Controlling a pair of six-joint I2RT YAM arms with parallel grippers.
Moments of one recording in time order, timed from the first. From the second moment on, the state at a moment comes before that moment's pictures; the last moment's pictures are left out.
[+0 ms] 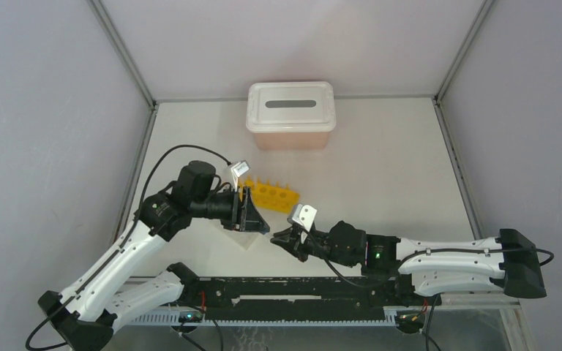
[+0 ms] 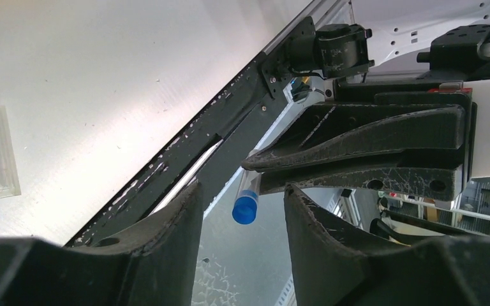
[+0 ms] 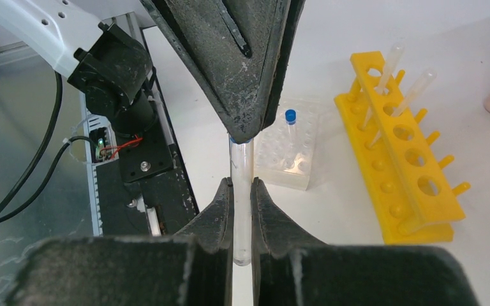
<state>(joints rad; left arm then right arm) -0.63 0.87 0.94 -0.76 0.61 -0.60 1.40 1.00 0.59 0.24 0.20 0.08</state>
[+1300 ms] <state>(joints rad) -0.63 0.87 0.88 -0.73 0.69 -0.59 1.36 1.04 0.59 0.28 0.13 0.07</state>
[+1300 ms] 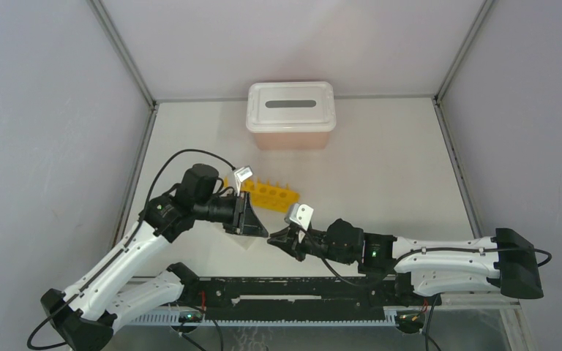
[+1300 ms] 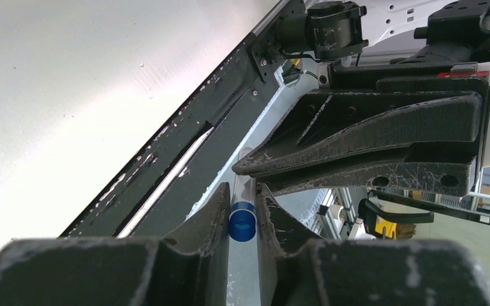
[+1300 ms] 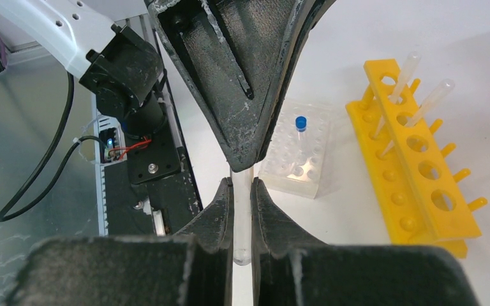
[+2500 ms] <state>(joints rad) -0.62 0.86 0.95 -0.85 0.37 -0.57 1.36 0.99 0.56 0.28 0.17 0.07</state>
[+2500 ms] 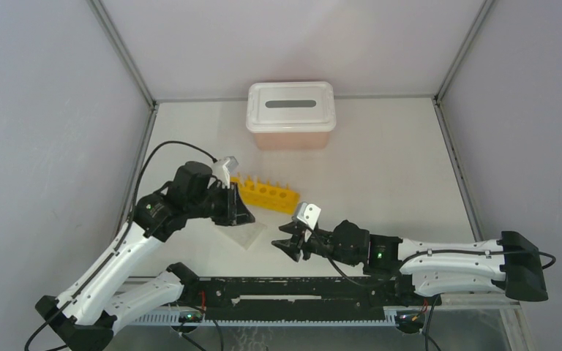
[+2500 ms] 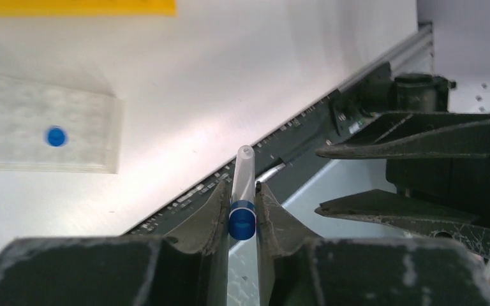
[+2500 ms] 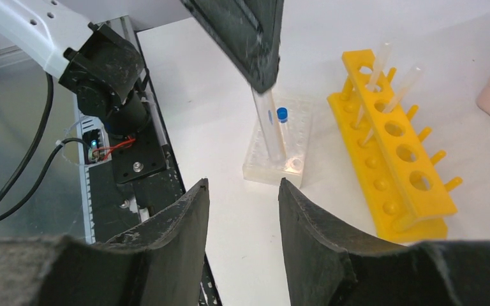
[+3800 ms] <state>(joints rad) -0.60 1.10 1.06 -1.05 -0.19 -0.47 1.33 0.95 0.51 0.14 0.47 0.20</state>
